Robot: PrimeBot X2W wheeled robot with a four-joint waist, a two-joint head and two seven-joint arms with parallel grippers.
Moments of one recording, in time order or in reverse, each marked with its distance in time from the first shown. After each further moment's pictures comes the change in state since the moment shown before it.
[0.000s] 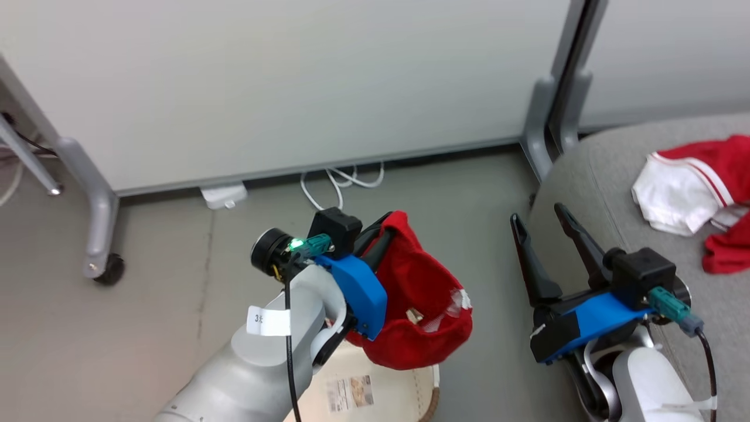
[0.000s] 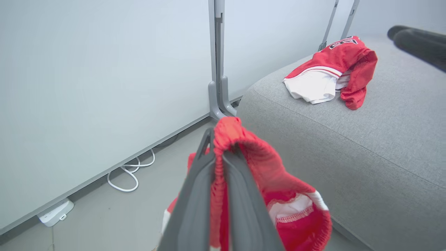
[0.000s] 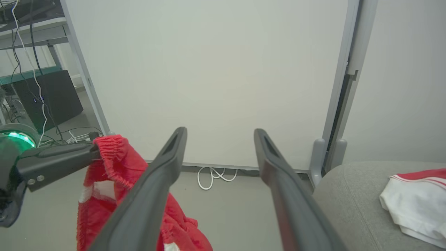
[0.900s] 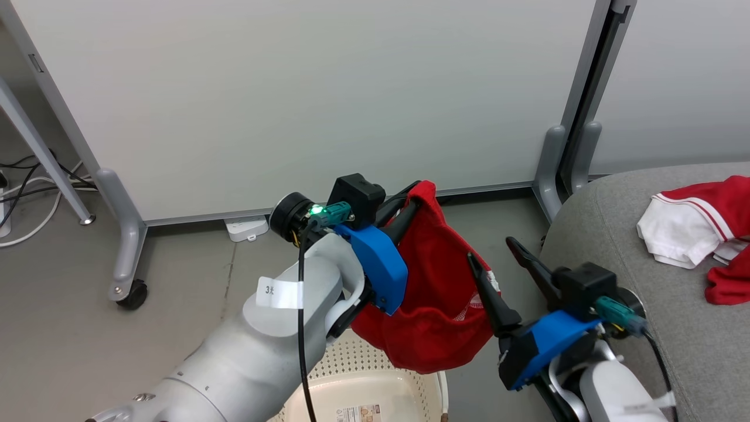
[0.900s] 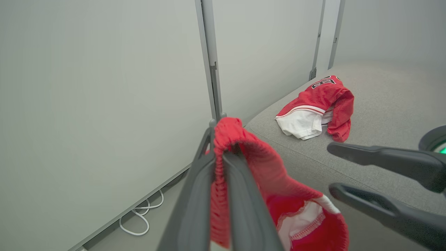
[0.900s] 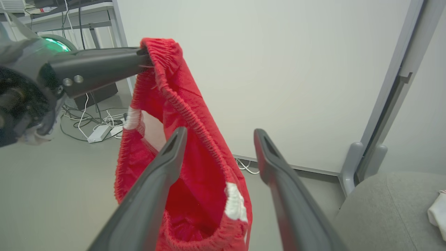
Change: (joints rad) left arm -0.124 -0.005 -0.127 -0.046 -0.124 -0.001 0.000; right arm 0.044 -0.003 0.100 0.030 0.031 0.000 0.065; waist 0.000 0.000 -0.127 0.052
